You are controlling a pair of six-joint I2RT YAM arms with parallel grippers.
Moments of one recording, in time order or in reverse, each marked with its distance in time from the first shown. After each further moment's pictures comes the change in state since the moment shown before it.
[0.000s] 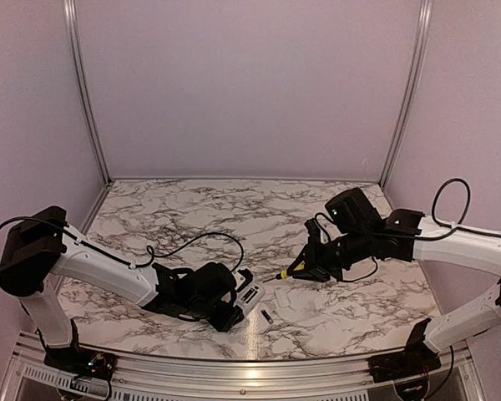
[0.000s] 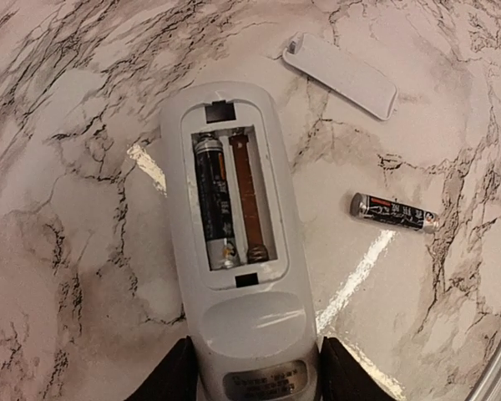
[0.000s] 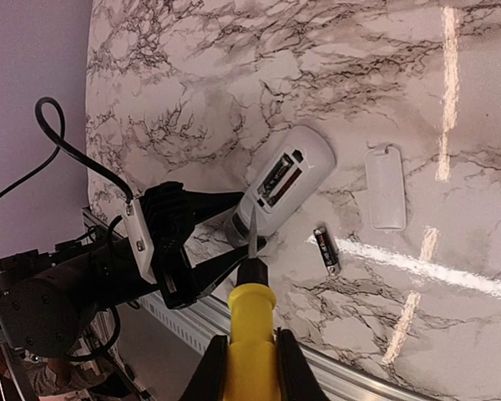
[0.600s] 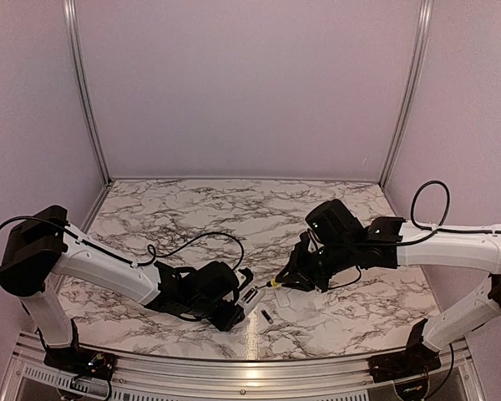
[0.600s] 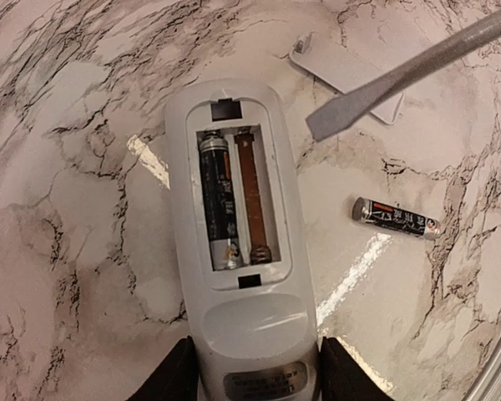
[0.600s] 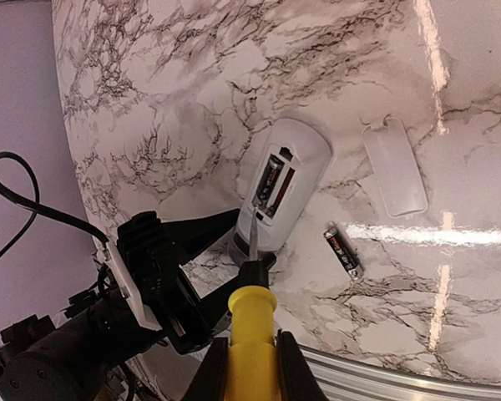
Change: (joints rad) left arm 0.000 0.009 0.029 -0.041 -0.003 -0.031; right arm 0.108 0.095 0.000 0.078 0.117 0.302
